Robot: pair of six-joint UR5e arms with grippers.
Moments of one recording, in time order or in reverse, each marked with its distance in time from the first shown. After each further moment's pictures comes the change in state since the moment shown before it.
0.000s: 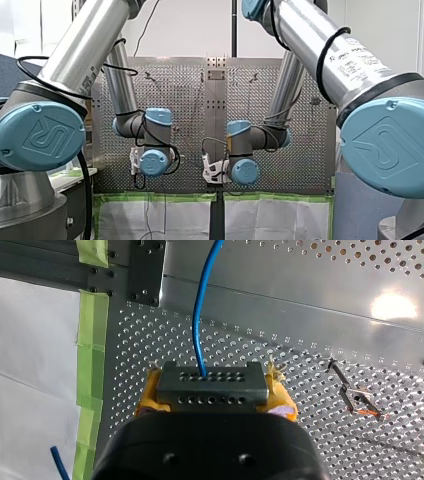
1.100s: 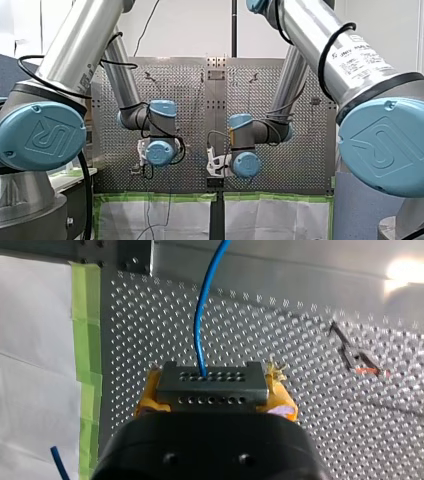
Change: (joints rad) left arm 0.015 0.069 0.067 -0.070 0.052 -0.025; right arm -0.021 -0.061 0.008 0.061 0.055 0.061
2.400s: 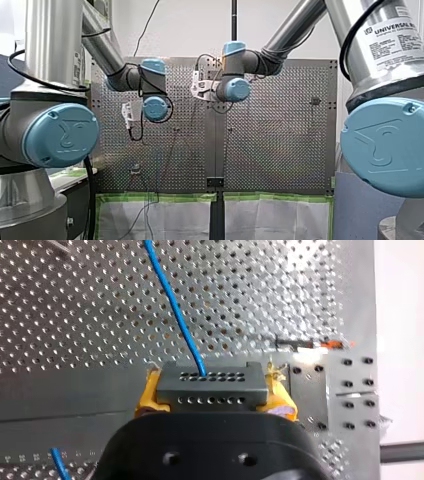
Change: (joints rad) left arm 0.186 0.354 0.082 -0.353 -0.062 -0.027; right arm 0.012 -0.310 -0.313 0.368 -0.306 0.111
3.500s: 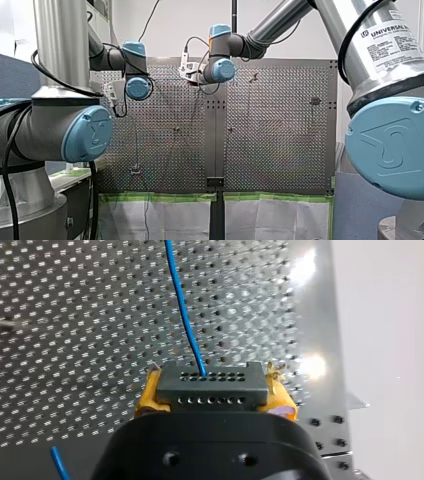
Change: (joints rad) left arm 0.306 0.117 0.112 -0.088 0.170 -0.062; right arm 0.041 0.065 -0.299 0.217 -0.025 0.069
